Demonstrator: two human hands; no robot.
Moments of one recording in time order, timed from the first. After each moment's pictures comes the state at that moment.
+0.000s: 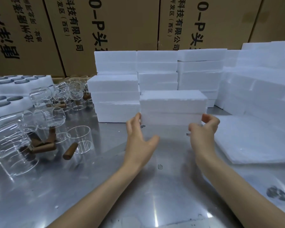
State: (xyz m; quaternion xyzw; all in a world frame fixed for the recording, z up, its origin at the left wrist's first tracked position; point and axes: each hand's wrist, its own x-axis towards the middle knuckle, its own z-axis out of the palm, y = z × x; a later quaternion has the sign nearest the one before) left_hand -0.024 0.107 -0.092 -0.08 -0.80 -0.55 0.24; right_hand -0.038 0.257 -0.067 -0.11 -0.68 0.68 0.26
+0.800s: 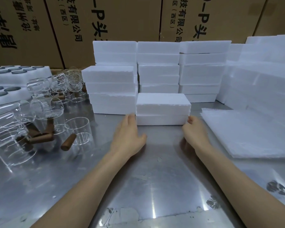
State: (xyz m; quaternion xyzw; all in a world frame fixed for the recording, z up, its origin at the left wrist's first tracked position) left_hand -0.040 0.076 -0.092 -0.01 -0.95 -0.26 0.16; right_hand -0.077 0.270 -0.097 -0.12 -0.86 0.48 0.12
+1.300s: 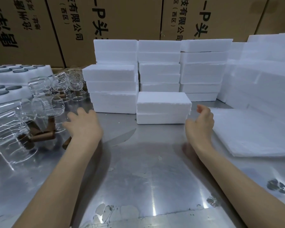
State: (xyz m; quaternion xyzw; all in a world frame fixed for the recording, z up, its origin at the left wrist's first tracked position) left_hand -0.032 0.005 -0.053 0.24 -0.97 0.01 0.09; right_hand -0.068 0.269 -0.095 -0.07 -0.82 0.49 0.29
